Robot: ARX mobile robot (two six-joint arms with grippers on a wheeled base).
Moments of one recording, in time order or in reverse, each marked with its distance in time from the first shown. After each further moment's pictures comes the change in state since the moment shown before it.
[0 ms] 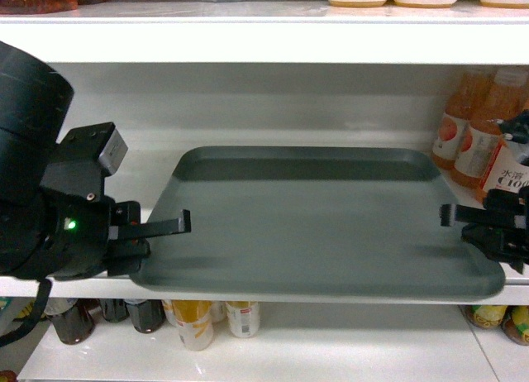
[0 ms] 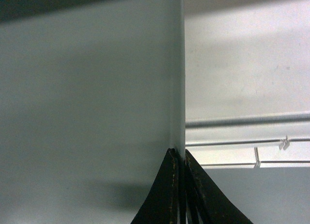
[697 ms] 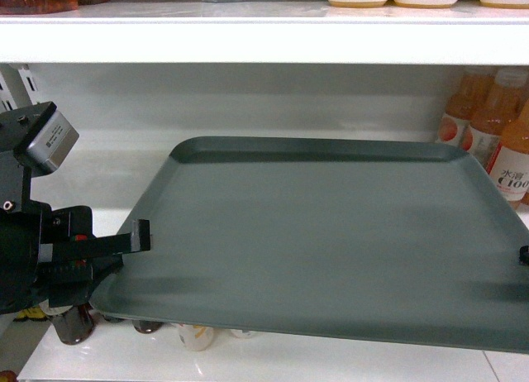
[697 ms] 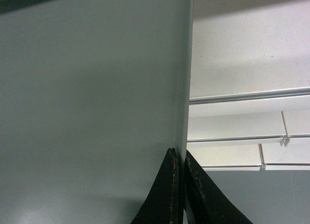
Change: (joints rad) left arm -0.012 -0.272 -0.164 -0.042 0.018 -0.011; right arm -0.006 -0.352 -0.254 -0.015 -0.029 0.009
